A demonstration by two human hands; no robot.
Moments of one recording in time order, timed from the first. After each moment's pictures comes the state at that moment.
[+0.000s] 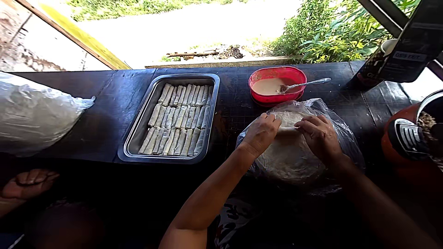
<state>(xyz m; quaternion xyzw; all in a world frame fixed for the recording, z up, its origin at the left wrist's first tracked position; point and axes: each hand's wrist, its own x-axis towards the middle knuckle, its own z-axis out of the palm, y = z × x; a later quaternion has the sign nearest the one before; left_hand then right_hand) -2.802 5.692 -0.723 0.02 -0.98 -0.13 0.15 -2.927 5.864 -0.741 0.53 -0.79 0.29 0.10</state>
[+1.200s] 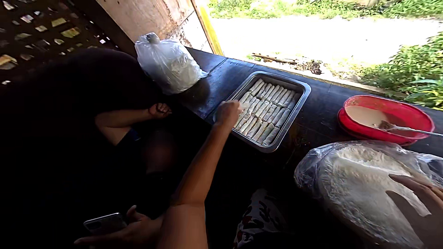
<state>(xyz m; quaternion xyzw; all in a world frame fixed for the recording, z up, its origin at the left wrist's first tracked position) -2.589 5.517 -0.666 0.54 -0.83 -0.10 0.07 -2.915 5.885 -0.711 0.60 -0.74 0.29 -0.04</state>
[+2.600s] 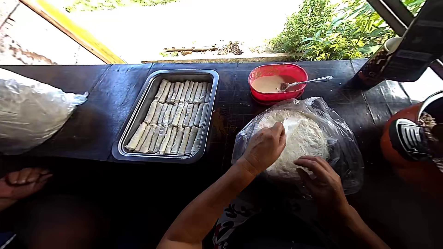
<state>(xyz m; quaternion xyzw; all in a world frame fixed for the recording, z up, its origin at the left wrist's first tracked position) -2.774 5.724 -0.707 0.08 -0.94 -0.28 0.16 -2.835 5.924 -0.747 0.49 -0.75 0.45 0.04</state>
